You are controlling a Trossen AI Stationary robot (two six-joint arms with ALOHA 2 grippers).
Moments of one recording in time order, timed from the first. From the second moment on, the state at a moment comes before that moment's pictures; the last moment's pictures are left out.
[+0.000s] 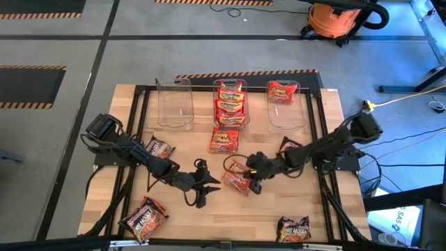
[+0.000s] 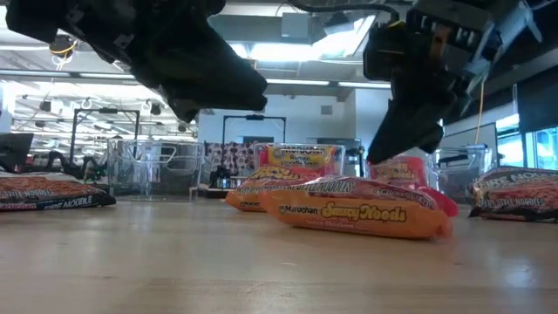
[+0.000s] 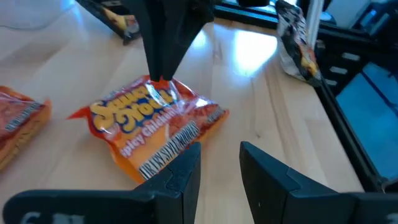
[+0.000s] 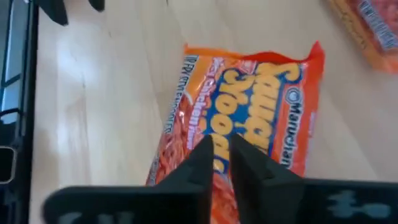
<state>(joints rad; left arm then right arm) -0.48 1.69 0.75 0.51 -0.41 -0.42 0.33 1.56 0.76 0.01 0.11 0.69</state>
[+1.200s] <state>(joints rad) -0.42 2.11 0.98 0.52 -0.46 -0.46 0.19 1.61 0.69 0.13 -0.10 0.75</state>
